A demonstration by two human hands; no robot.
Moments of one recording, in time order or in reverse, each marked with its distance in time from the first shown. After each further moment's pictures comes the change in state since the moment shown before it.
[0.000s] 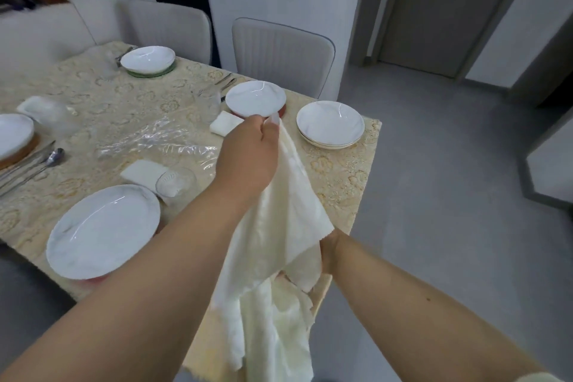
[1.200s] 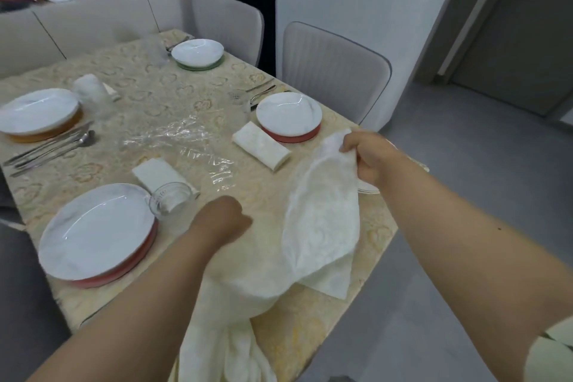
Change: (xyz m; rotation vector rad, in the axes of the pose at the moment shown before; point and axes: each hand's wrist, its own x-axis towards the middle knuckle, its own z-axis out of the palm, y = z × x) left_hand 0.048 -0.104 0.053 0.564 -0.356 -0.491; right_hand 0.074 -0.243 -0.011 -0.326 -0.012 -0.356
